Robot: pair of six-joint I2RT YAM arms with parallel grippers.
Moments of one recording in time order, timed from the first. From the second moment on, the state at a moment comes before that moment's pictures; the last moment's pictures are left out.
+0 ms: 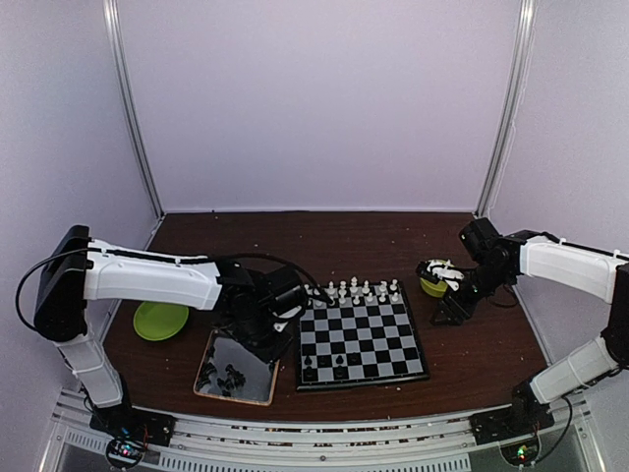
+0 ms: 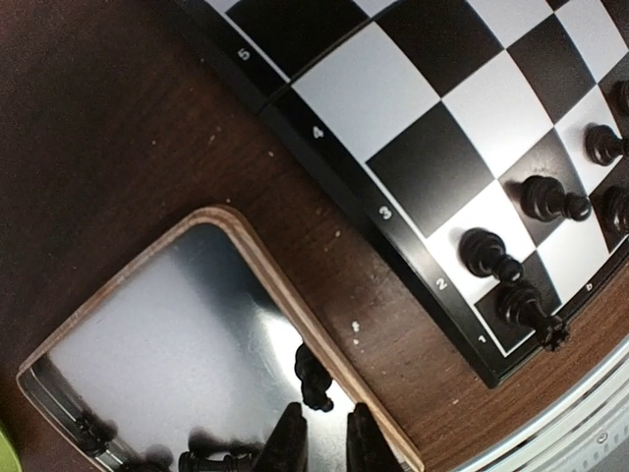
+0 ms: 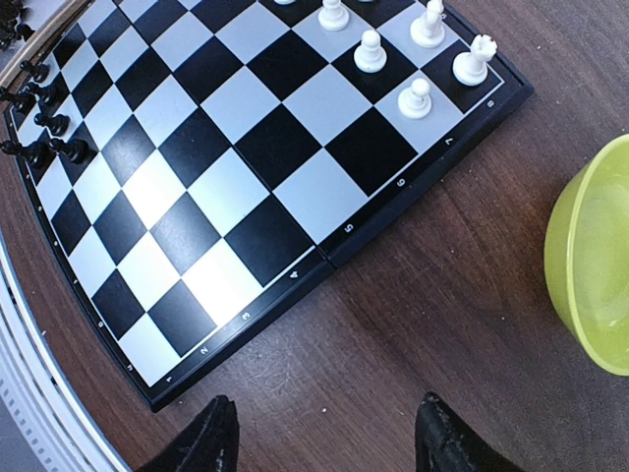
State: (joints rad) left arm -1.08 1.75 1.20 -0.82 -0.05 -0.43; right arm 0.33 1.36 0.89 -0.77 -0.34 -0.52
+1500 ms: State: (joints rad) left arm -1.03 1.71 1.23 -0.90 -0.15 -0.36; right arm 0.33 1.37 0.90 -0.77 -0.34 -0.53
